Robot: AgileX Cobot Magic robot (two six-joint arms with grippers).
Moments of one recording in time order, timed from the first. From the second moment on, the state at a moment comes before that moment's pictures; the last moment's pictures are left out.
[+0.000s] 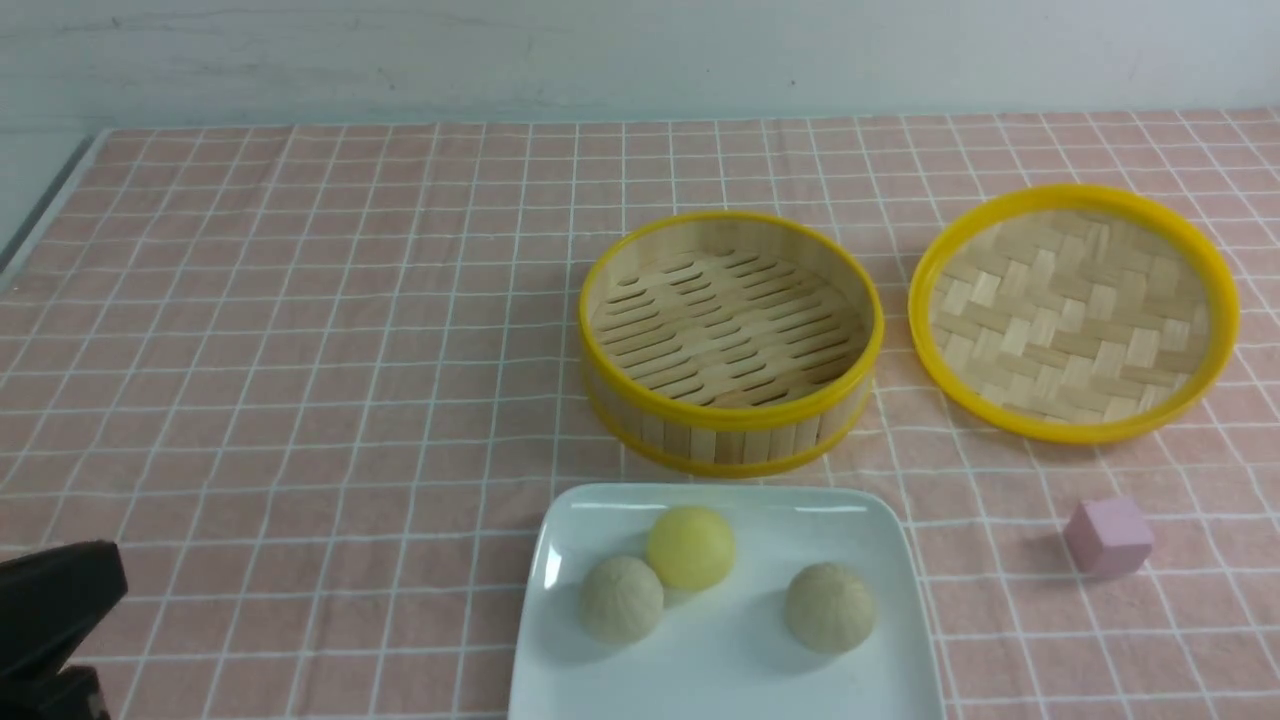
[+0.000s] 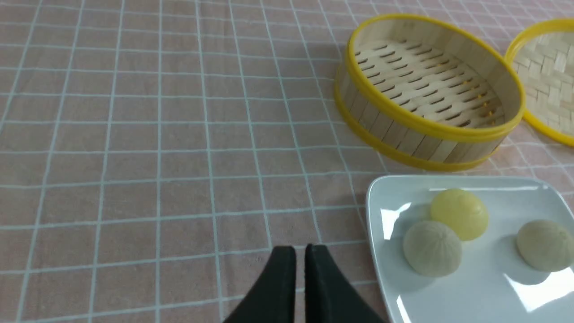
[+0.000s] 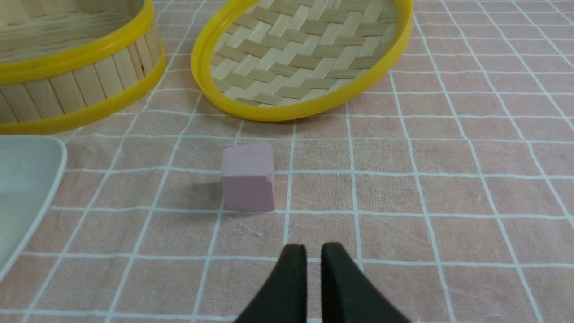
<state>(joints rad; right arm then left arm) 0.12 -0.01 0.01 -0.11 0.39 0.19 -0.68 0.38 -0.52 0.45 0.73 -0.72</state>
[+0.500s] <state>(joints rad) 0.12 -0.01 0.01 -0.11 0.39 0.19 -0.61 0.00 -0.25 0.44 0.59 -0.64</state>
